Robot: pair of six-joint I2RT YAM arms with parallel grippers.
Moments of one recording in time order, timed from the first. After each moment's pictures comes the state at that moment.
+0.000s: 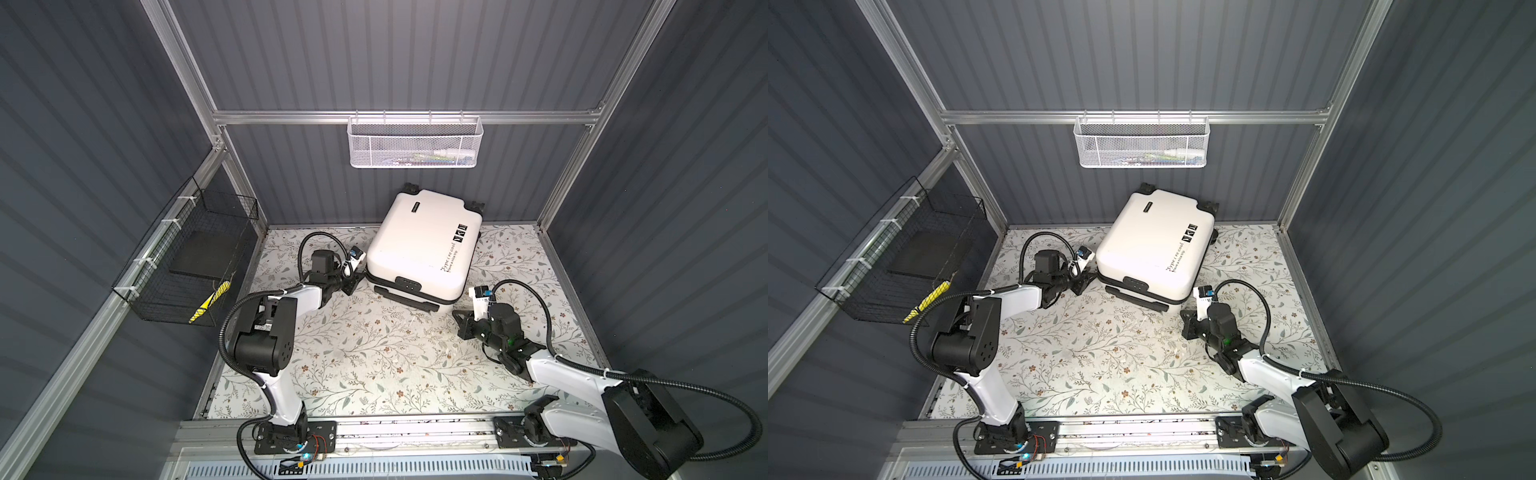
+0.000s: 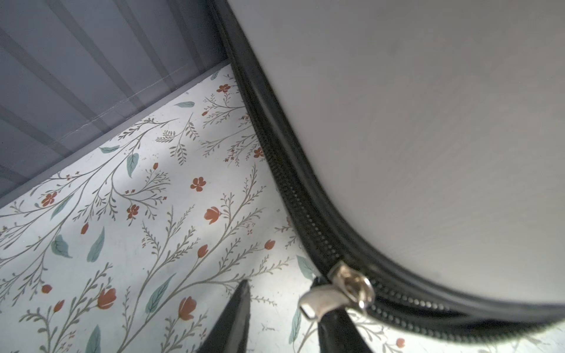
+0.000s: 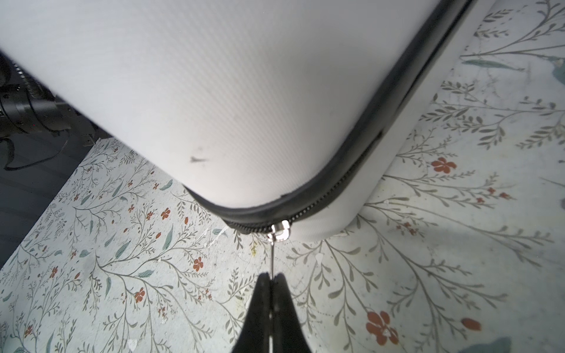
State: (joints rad) left arm -0.21 1.82 1.00 0.20 0.44 0.44; right arm 0.47 1.18 0.32 0.40 -0.15 0.40
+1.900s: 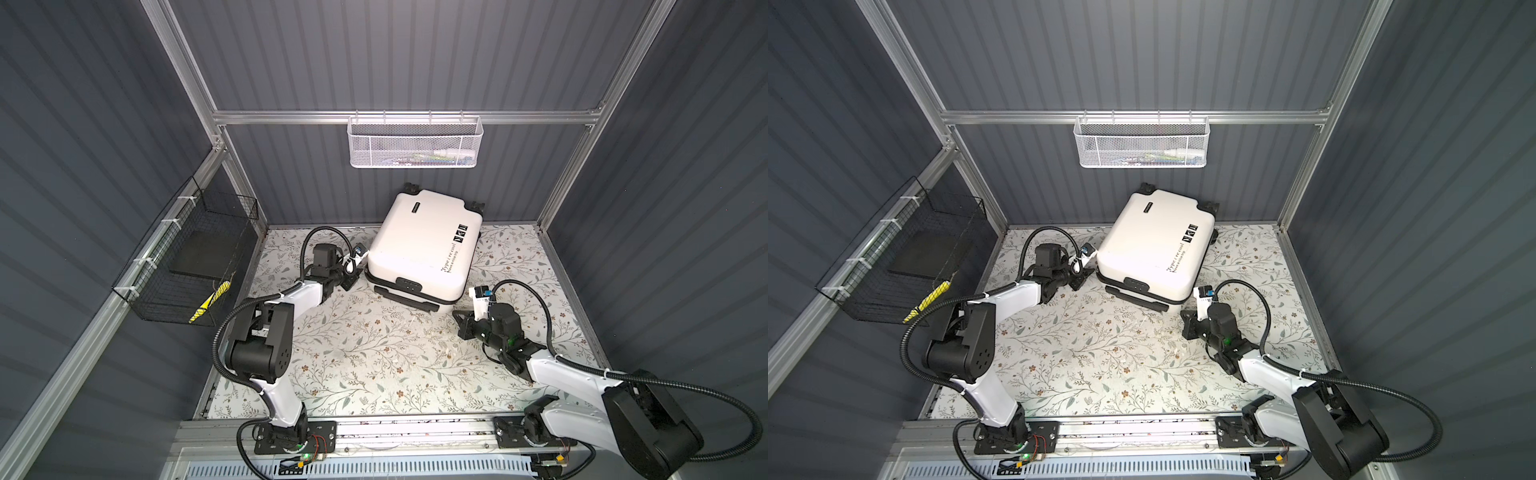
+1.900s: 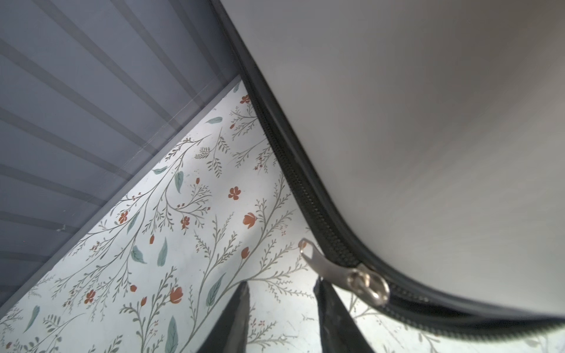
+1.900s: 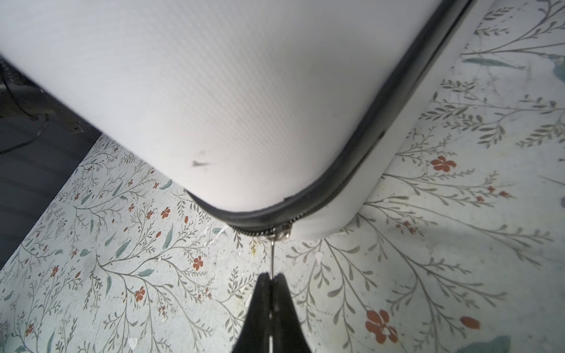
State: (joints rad) left arm -0.23 1.77 1.05 0.10 0.30 0.60; right arm 0.46 1.18 0.32 0.39 -0.15 0.40
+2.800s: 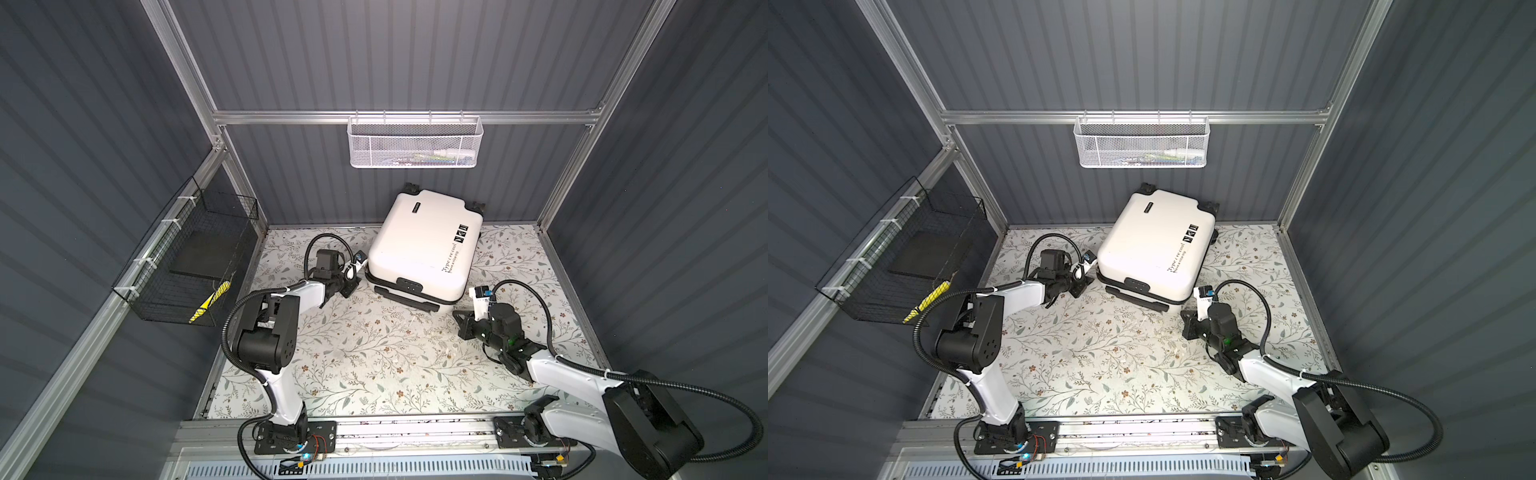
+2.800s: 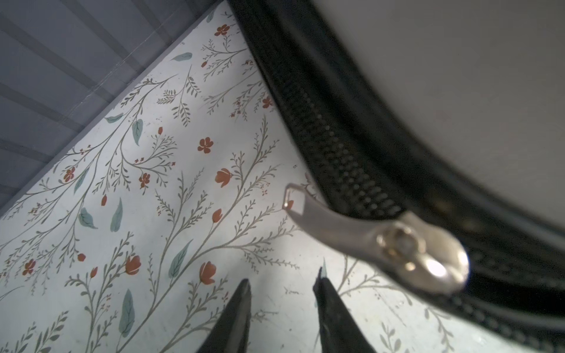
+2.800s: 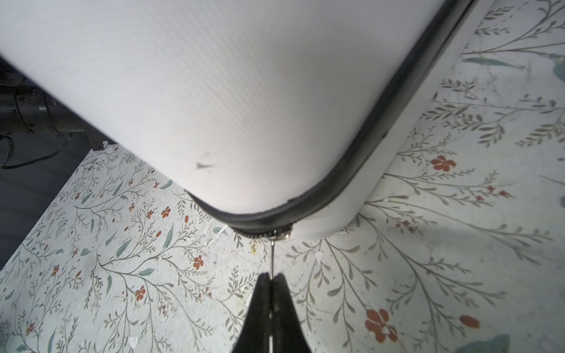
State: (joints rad) left arm -0.23 1.84 1.05 0.04 0.28 0.58; right arm 0.46 1.18 0.32 0.39 -0.16 0.40
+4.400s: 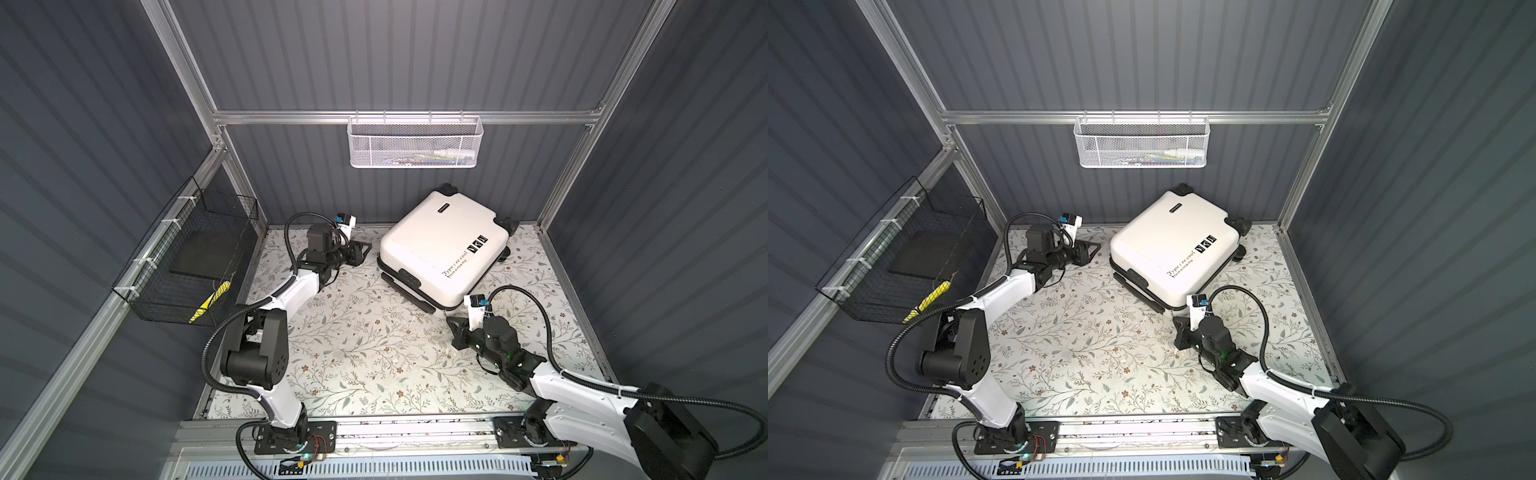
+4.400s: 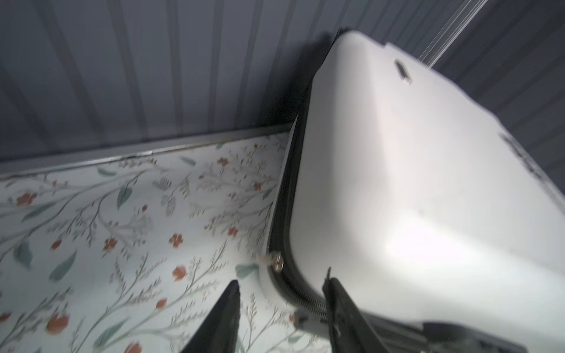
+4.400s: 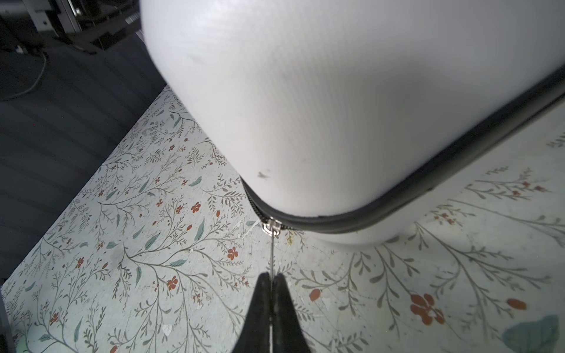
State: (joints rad) left arm -0.21 1.76 1.28 0.08 0.52 -0.16; right arm 0.66 1.05 0.25 0.40 0.03 0.46
